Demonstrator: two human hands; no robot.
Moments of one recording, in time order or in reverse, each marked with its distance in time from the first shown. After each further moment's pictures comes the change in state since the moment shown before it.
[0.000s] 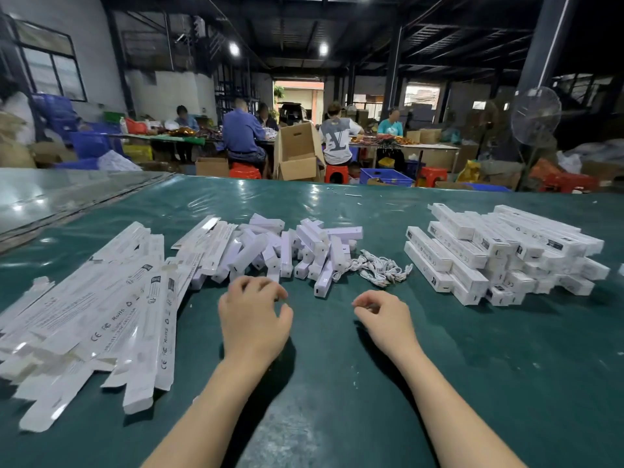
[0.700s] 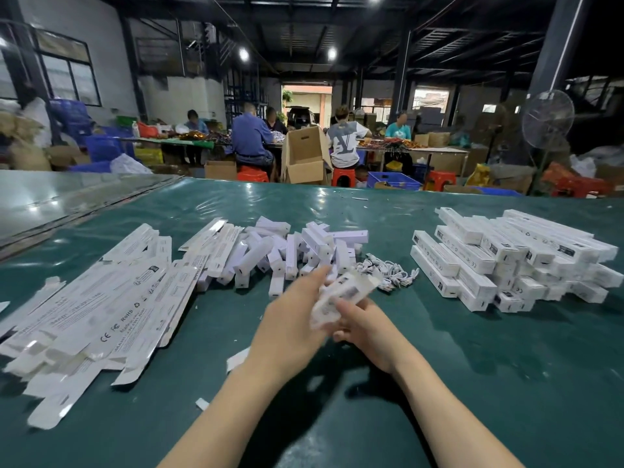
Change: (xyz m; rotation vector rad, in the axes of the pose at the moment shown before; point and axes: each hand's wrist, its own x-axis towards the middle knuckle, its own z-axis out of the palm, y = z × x) left_hand -0.008 0.030 -0.010 -0.425 -0.229 0.249; right_hand -0.012 -0.024 0.010 0.833 -0.528 0.083
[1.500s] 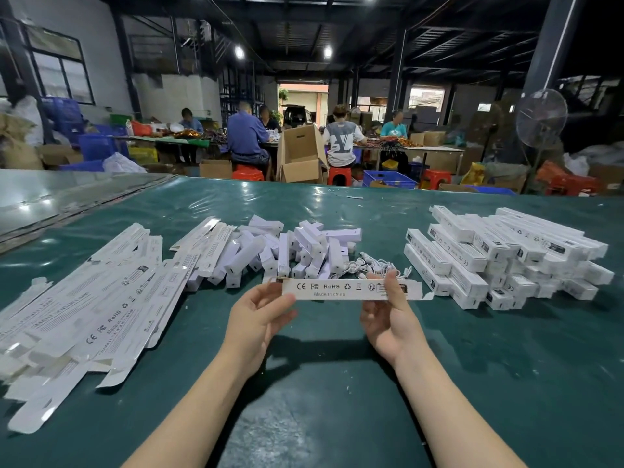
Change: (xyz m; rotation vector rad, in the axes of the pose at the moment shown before) left_hand 0.005 -0.027 -0.001 -1.199 0.237 -0.583; right_hand 0.002 -0.009 -0.025 0.636 0.451 0.007
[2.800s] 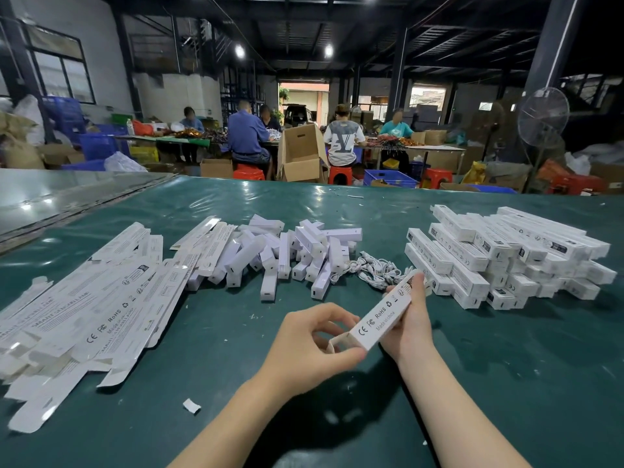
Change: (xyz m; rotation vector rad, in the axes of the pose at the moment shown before) left_hand -0.041 -0.012 0.035 0.724 -0.404 0.343; right_hand 0.007 -0.004 -0.006 0.084 0.290 -0.076
